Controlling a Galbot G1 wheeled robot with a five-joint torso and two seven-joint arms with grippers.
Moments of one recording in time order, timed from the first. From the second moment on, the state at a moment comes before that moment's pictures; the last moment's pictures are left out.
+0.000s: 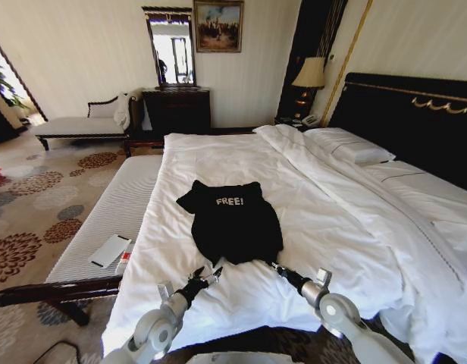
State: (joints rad) left arm 1.41 -1.03 -0.08 -1.96 -0.87 0.13 -0.07; right arm -1.45 0.88 0.35 1.84 1.21 -0.26 -0.01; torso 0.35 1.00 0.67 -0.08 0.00
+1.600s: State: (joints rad) left arm 1.37 -1.08 -0.05 -1.89 -0.79 0.06 -0.11; right arm -1.46 0.89 0.35 1.86 1.19 -0.24 -0.01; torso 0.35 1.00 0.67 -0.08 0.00
